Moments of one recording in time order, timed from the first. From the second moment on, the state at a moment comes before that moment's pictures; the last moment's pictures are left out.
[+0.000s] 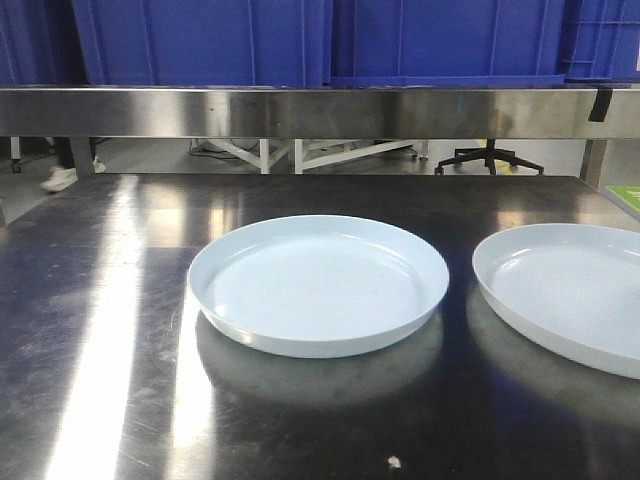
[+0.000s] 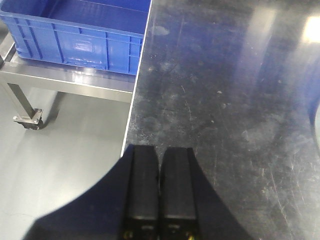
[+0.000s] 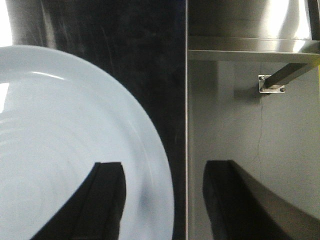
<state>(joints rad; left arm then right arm) -0.09 0.73 -0.37 -0.05 0.34 -0.10 -0.03 1.33 -0.66 -0.15 0.35 0.21</state>
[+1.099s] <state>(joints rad) -0.09 0.73 -0.37 -0.05 0.34 -0.10 -0.02 1.24 -0.85 -0.13 0.45 0.21</state>
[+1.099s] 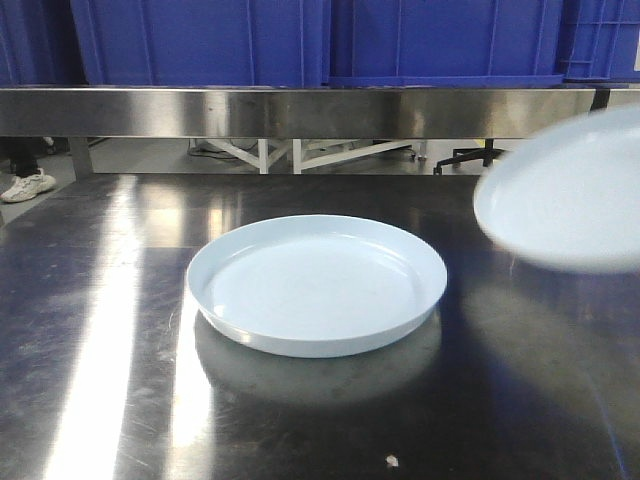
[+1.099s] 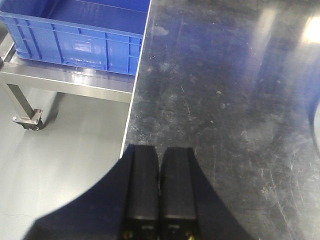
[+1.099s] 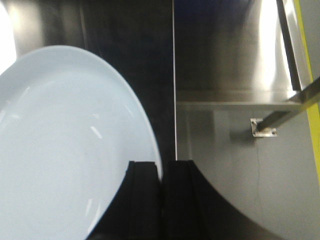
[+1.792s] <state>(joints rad) -0.09 0.73 -0.37 -0.05 0.34 -0.10 0.46 1.58 -1.12 -0.08 0.46 0.21</state>
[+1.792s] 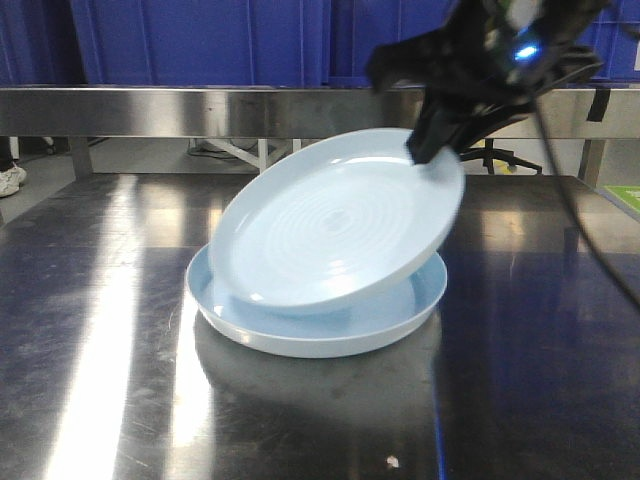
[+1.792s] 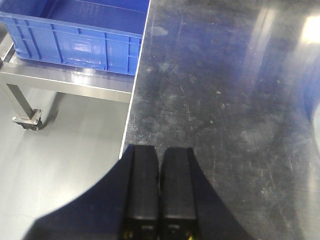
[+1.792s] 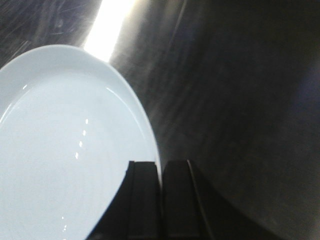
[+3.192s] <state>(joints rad) -0.09 0.73 -0.37 -0.05 0.34 -0.10 0.49 1.66 -1.15 -0.10 0.47 0.22</state>
